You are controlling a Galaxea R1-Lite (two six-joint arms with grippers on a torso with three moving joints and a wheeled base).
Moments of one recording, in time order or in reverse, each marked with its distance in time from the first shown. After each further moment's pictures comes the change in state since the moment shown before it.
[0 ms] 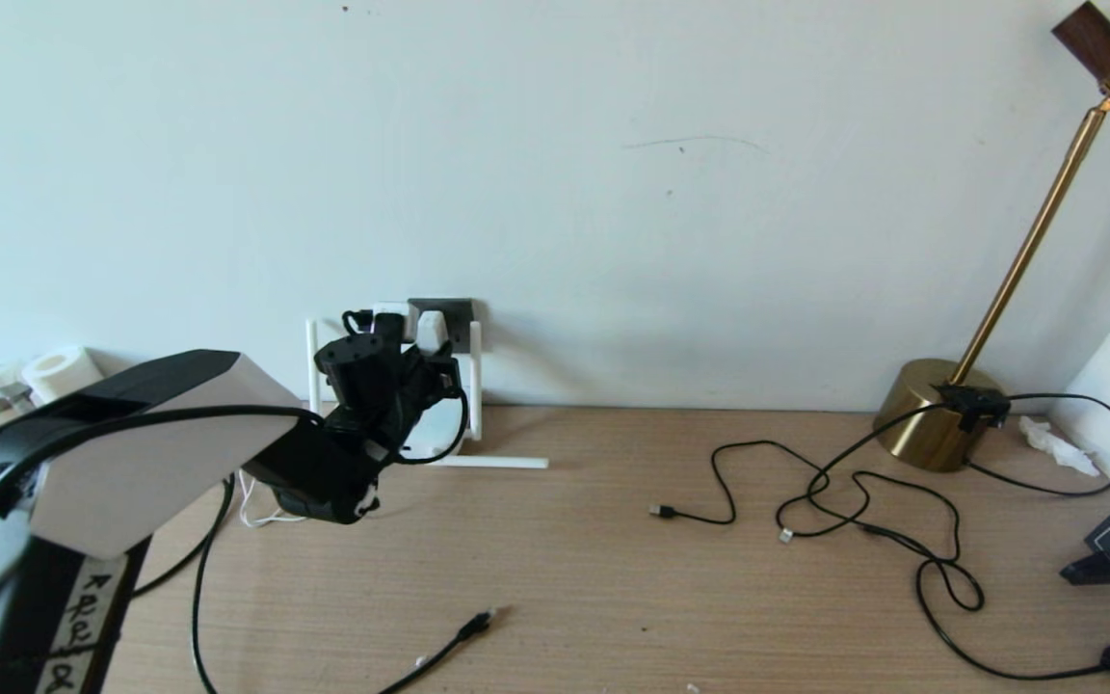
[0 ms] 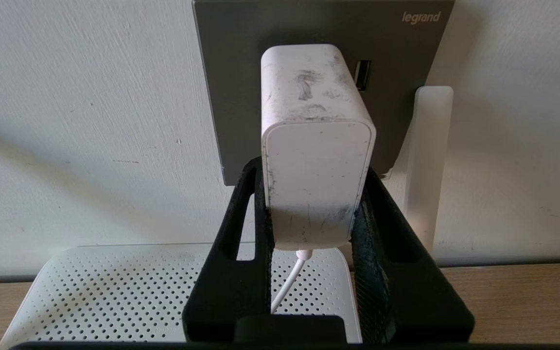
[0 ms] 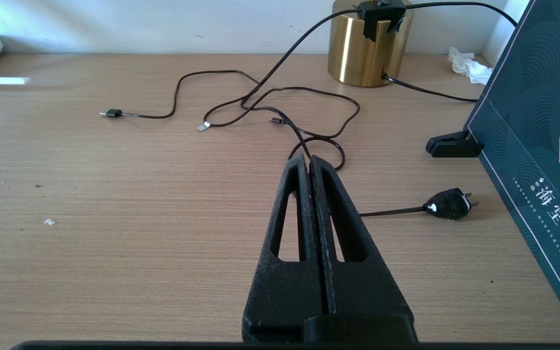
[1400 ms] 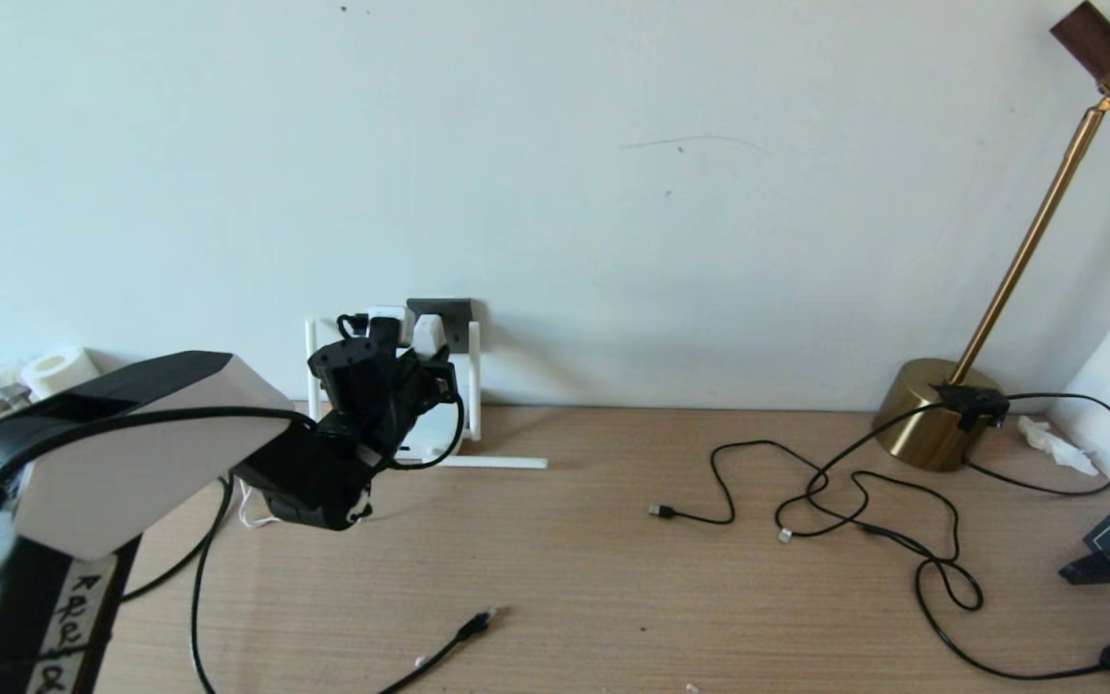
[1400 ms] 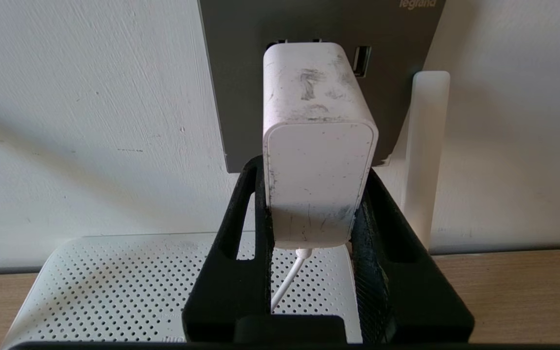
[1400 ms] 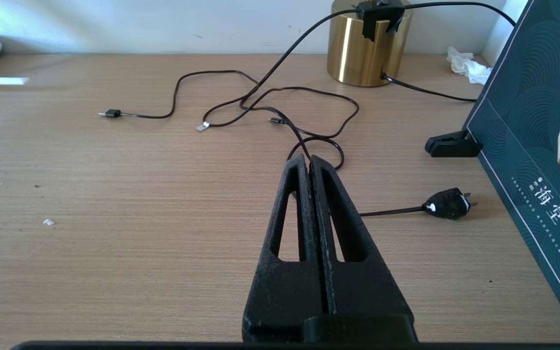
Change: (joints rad) left arm 0.017 -0.010 0.045 -0.010 -0.002 0.002; right arm 0.000 0.000 0.000 0.000 0.000 0.000
